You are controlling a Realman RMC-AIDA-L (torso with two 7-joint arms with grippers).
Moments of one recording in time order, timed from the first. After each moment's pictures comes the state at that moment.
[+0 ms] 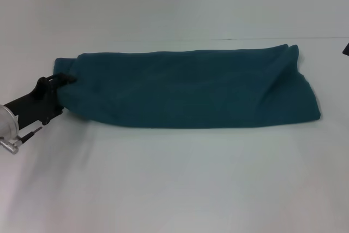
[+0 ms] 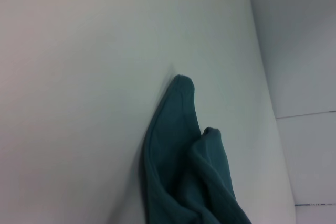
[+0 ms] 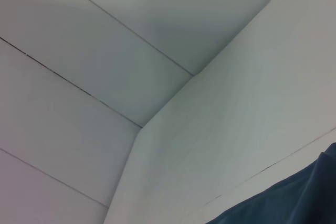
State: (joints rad) left arm -0.56 -2.07 0.50 0.39 1.84 0.91 -2.45; right arm 0.43 1.94 -0.52 -0.62 -1.78 -1.37 2.15
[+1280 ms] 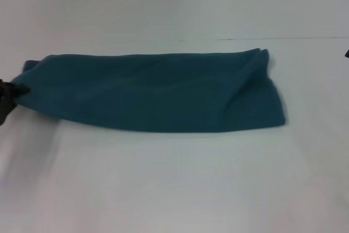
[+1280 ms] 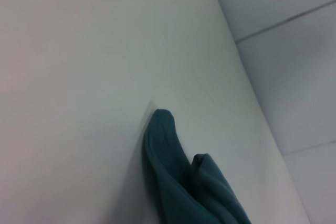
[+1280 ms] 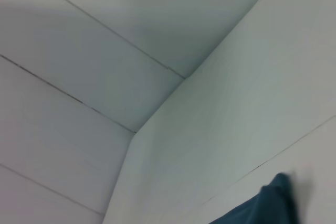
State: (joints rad) left arm -0.46 -2.06 0.46 0.52 1.83 0.94 -2.35; right arm 0.42 1.94 -0.51 -0.59 -1.78 -1.35 2.16
